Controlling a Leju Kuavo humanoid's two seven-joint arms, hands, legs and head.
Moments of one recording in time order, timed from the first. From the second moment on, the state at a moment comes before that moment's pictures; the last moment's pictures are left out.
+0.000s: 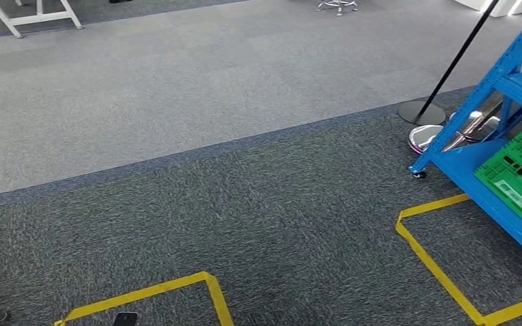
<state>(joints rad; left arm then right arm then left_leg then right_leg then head) -0.06 -0.32 1.37 -0.40 -1.00 -0.04 -0.64 -0.03 0.18 -1.03 -0.26 0.79 0.02 -0.55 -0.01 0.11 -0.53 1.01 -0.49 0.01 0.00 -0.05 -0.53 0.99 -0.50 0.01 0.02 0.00</state>
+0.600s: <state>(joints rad) -0.05 -0.33 1.38 -0.42 -1.00 -0.04 -0.62 -0.03 0.18 -1.03 -0.26 0.83 0.01 -0.54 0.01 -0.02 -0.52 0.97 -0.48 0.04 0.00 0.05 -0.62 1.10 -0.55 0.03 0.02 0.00</state>
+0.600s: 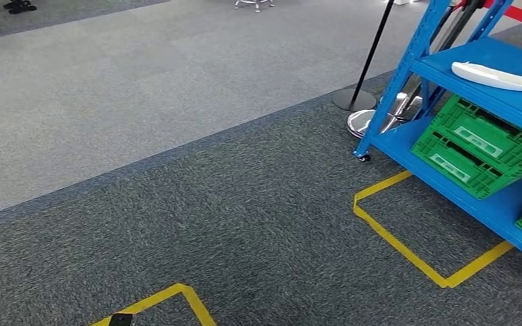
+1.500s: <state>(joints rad) -0.05 -0.33 1.38 -0.44 -1.00 -0.04 -0.61 -0.03 0.19 -1.03 -0.26 0.84 0.01 -0.53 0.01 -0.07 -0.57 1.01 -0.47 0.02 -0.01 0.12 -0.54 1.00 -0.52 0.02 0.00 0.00</state>
